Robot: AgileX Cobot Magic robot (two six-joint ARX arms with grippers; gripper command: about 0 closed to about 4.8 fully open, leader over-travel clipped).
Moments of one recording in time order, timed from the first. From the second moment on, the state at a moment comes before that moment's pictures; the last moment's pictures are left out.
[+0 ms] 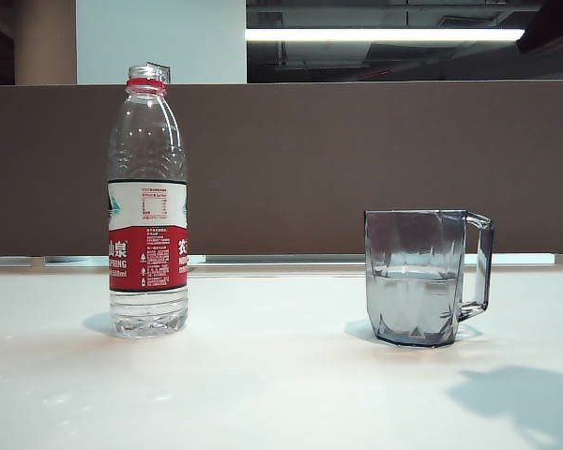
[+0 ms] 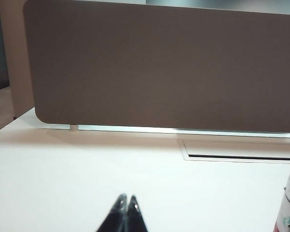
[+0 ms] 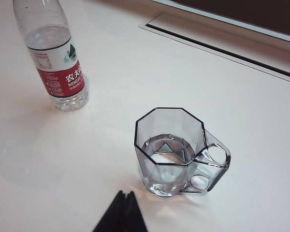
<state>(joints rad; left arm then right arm) -0.02 0.00 0.01 0.16 0.02 -0.04 0.82 0.46 0.54 -0.46 0.23 0.05</state>
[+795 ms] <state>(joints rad) -0.02 0.00 0.01 0.14 0.02 -0.04 0.17 0.13 0.10 -0.01 0.19 -0.05</state>
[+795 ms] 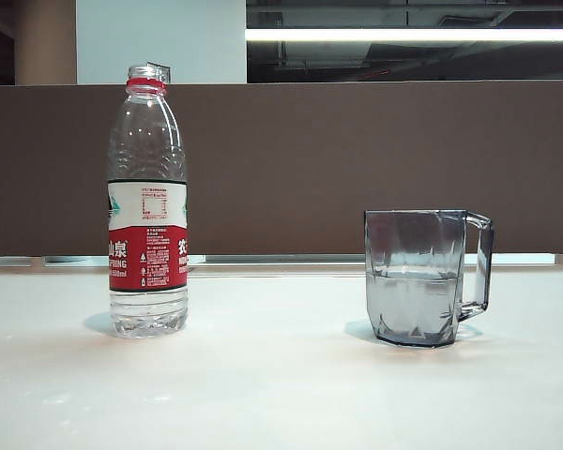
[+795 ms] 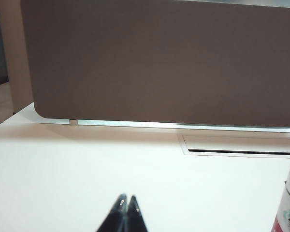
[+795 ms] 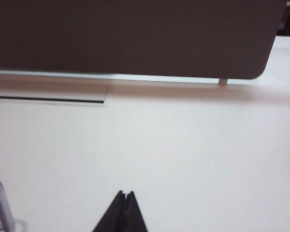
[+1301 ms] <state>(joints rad) -0.02 0.00 0.01 0.14 0.02 -0.04 0.10 0.00 0.01 0.09 0.16 -0.06</state>
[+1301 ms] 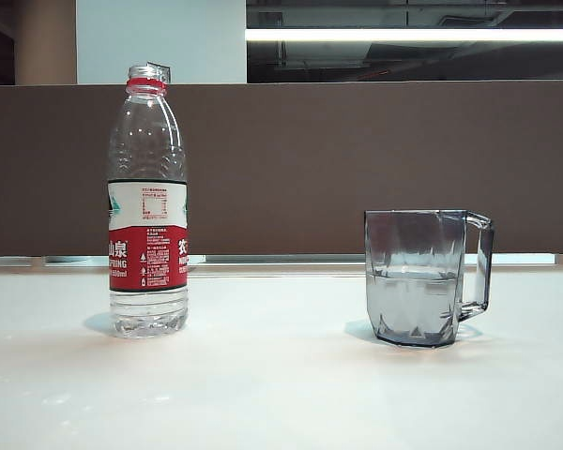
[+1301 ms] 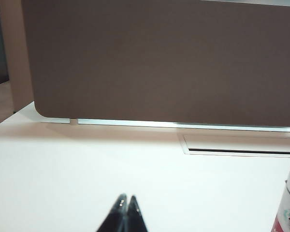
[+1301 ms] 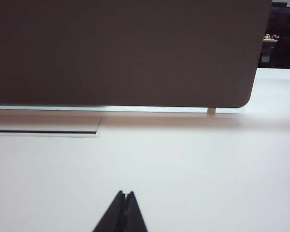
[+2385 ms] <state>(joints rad) -0.02 0.00 0.01 0.14 0.02 -0.04 0.10 0.00 0.01 0.07 0.12 -0.02</state>
